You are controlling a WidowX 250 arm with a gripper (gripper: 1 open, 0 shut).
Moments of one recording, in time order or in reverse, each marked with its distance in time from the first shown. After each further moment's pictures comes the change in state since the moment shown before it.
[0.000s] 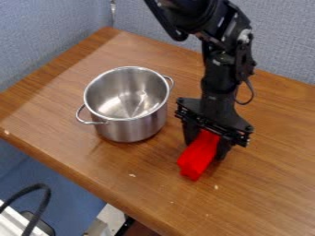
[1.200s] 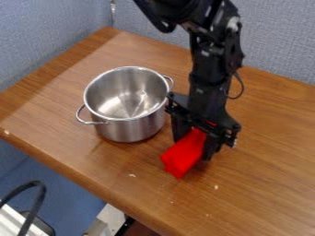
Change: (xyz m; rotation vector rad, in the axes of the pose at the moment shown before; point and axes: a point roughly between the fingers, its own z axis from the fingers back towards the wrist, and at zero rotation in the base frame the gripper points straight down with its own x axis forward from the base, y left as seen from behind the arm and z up) arm -0.015 0.006 0.020 -0.027 0.030 -0.086
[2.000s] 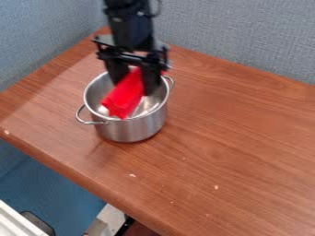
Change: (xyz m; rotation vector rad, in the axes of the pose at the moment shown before) arm -0.018 0.097 0.065 -0.118 -0.137 0.200
